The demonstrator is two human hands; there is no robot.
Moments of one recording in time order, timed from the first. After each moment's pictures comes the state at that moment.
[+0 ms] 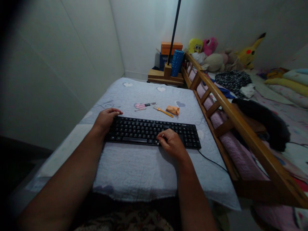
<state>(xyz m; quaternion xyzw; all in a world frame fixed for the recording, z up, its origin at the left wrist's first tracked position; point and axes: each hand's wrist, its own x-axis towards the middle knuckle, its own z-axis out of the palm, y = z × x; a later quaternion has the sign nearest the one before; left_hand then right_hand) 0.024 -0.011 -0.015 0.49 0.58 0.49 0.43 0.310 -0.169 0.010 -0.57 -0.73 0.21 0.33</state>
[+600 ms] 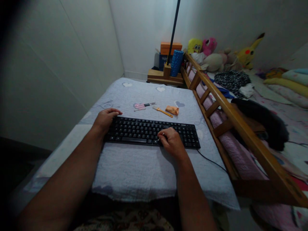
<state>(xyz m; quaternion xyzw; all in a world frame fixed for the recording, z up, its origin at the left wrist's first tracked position) 0.024 -0.010 -0.016 0.50 0.58 0.48 0.42 0.311 -0.166 0.007 -0.57 -0.72 0.17 0.35</state>
